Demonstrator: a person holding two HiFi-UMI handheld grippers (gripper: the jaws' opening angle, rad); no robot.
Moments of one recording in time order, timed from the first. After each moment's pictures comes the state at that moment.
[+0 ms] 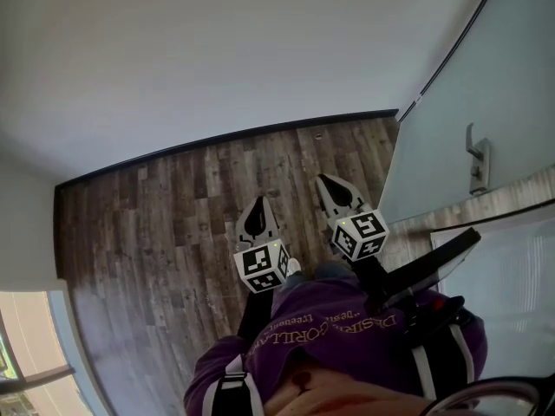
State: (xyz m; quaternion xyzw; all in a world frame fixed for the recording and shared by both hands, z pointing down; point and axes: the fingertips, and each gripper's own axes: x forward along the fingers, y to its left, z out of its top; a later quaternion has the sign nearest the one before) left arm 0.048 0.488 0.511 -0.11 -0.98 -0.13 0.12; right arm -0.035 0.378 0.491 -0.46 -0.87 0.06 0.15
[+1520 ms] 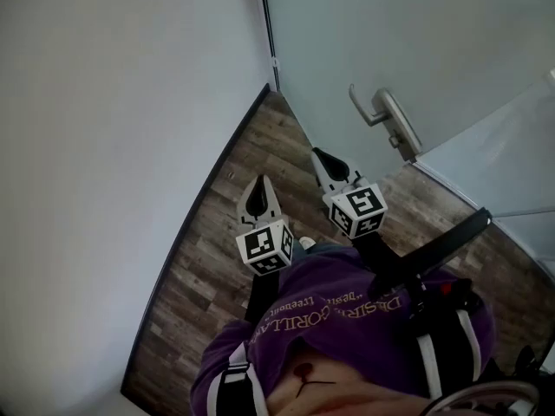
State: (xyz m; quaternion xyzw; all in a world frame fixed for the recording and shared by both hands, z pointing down) left arm -0.302 0.231 0.506 0.30 -0.94 -0.07 0.14; right arm -0.284 0.110 0.485 -0.07 -0.99 0.09 0.11
